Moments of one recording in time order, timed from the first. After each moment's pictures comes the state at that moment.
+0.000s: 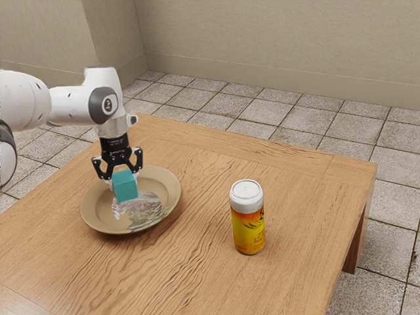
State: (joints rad) arm -0.01 0.42 0.25 -1.70 -0.16 1.88 -0.63
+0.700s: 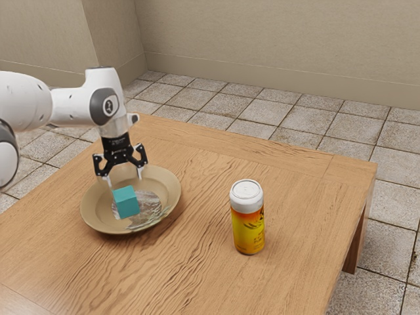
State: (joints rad) arm 0.01 0.44 0.23 -1.69 -0.16 1.93 -0.61
